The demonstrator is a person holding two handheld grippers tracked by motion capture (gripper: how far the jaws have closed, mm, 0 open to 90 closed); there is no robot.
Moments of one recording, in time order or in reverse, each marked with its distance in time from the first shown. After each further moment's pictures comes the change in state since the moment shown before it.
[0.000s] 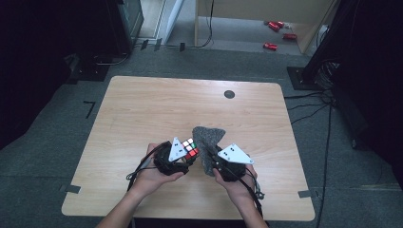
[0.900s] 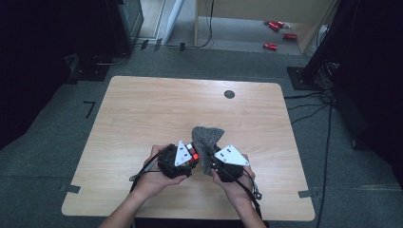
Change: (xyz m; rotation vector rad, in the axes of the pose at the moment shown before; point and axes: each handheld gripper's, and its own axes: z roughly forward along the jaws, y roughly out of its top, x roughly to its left) left arm -0.013 0.003 0.004 0.022 0.020 0.054; right arm 0.007 0.000 0.002 -0.014 -0.033 -0.028
